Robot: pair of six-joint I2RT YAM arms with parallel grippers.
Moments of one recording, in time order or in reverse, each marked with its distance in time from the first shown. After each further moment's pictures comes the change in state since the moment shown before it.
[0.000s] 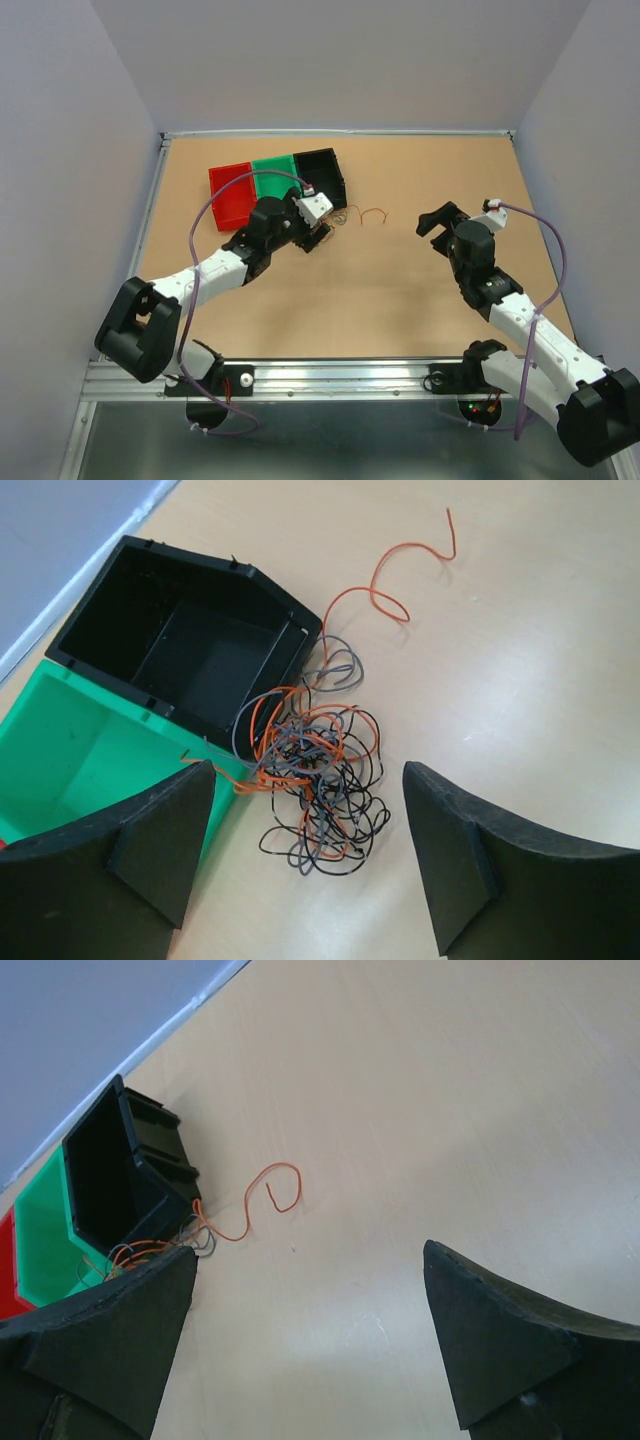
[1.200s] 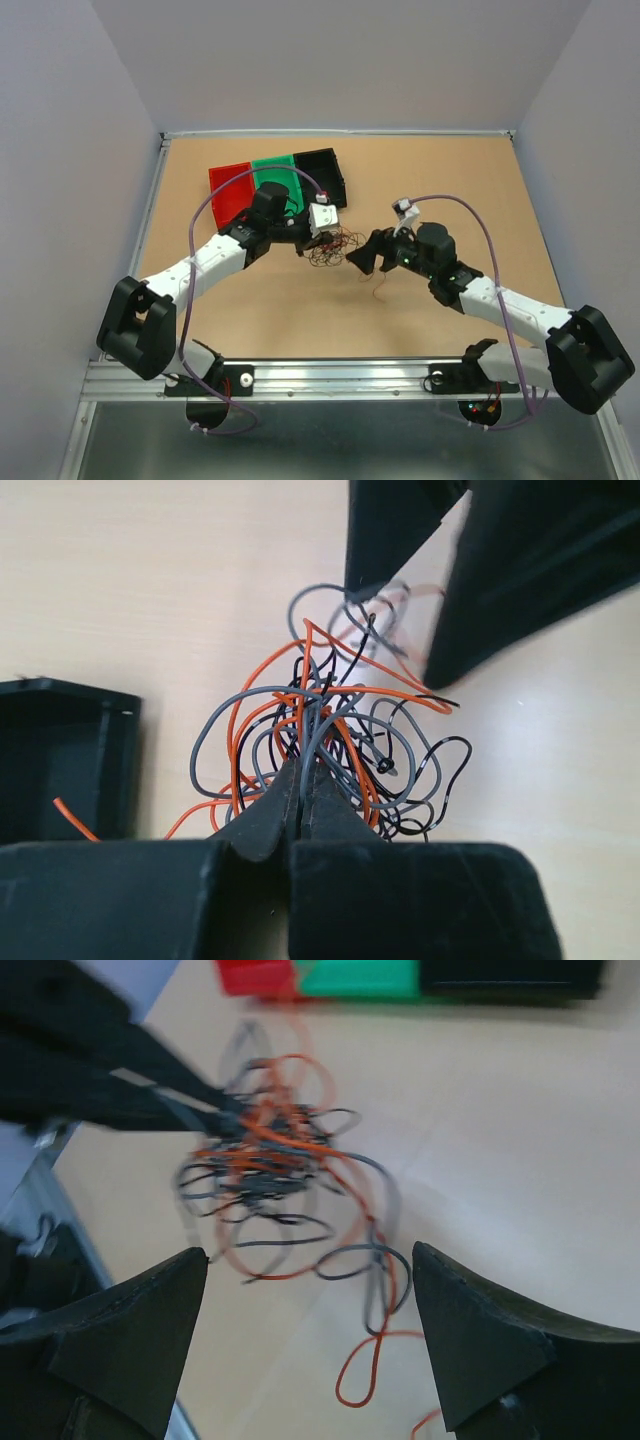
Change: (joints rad) left arm 0.009 0.032 0.202 -0.395 0.489 0.177; right arm 0.191 0.282 0.000 0.332 -0.694 -0.271
